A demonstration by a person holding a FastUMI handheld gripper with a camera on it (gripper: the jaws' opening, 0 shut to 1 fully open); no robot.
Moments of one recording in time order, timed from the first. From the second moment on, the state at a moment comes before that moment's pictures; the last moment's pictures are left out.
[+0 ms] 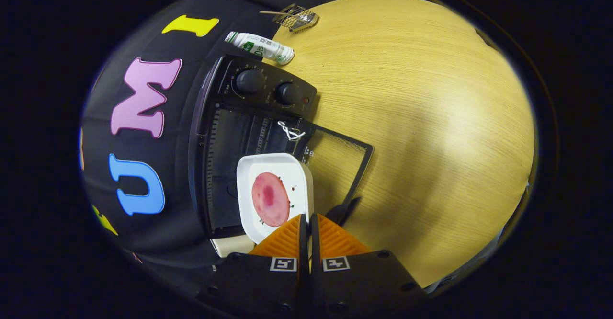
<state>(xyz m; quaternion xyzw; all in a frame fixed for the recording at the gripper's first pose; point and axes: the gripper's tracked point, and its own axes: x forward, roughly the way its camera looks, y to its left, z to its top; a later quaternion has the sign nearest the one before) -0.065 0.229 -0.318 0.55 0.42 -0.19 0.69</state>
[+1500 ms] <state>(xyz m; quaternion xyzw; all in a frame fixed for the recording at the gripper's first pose) 0.030 0.278 -0.328 0.63 0.35 -0.24 0.65</state>
